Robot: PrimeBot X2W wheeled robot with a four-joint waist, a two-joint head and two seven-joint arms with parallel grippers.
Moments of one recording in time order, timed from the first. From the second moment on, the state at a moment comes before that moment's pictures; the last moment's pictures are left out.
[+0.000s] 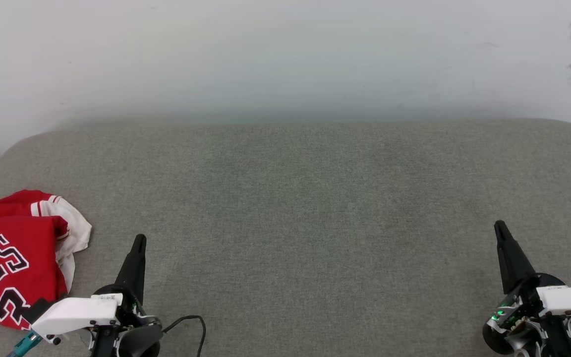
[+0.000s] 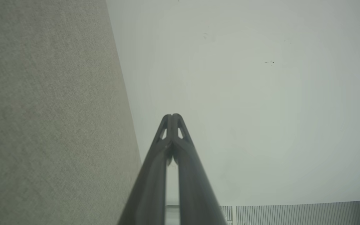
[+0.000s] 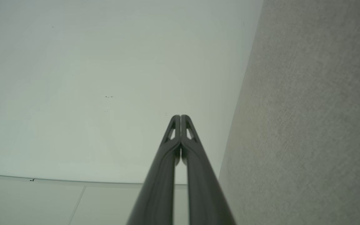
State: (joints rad) left arm -0.10 0.05 0.12 0.25 -1.61 -0.13 0.11; right arm -0.10 -0.05 -0.11 0.25 1.61 0.13 0.11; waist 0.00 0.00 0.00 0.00
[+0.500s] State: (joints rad) left arm -0.10 0.05 0.12 0.25 -1.61 -0.13 0.11; right arm -0.10 -0.05 -0.11 0.25 1.61 0.13 0.11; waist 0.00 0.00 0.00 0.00
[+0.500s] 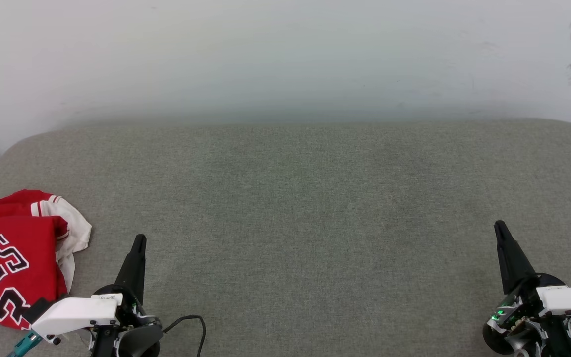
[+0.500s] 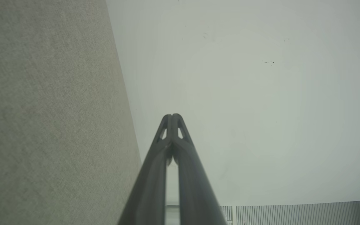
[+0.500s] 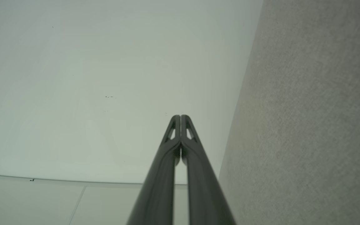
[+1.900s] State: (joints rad) left arm -0.08 0.06 0.00 0.19 -1.38 -0.13 -0.01; right arm -0.06 -0.05 -0.07 0.19 1.41 0.13 -0.01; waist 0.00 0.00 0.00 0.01
